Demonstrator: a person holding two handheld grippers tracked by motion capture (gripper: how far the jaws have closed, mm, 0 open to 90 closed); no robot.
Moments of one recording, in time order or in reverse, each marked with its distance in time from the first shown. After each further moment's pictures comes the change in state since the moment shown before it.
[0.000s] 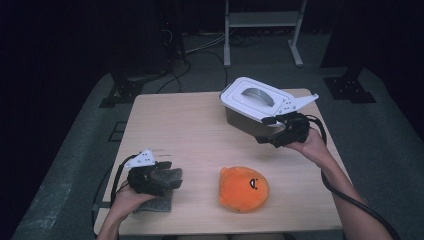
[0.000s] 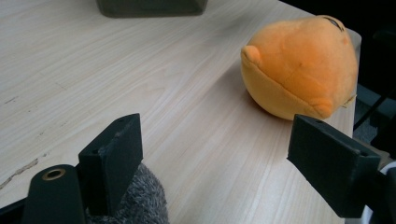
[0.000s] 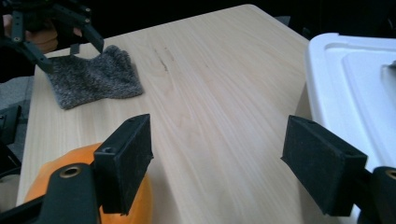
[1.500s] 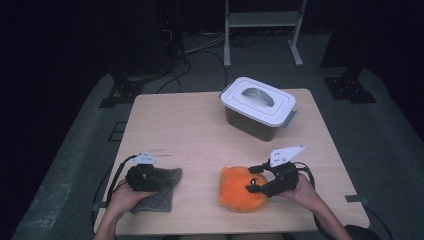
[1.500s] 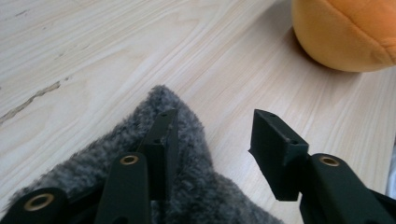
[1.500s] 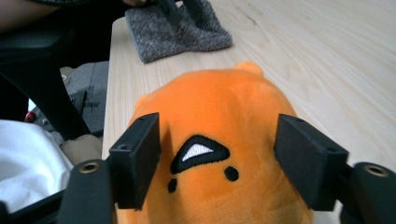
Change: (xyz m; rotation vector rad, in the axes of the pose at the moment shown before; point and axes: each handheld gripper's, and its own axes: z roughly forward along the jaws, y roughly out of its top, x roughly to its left) left arm 0.024 -0.019 0.009 0.182 0.035 -0.083; right arm 0.081 -0.087 0.041 -0.003 0.203 0.016
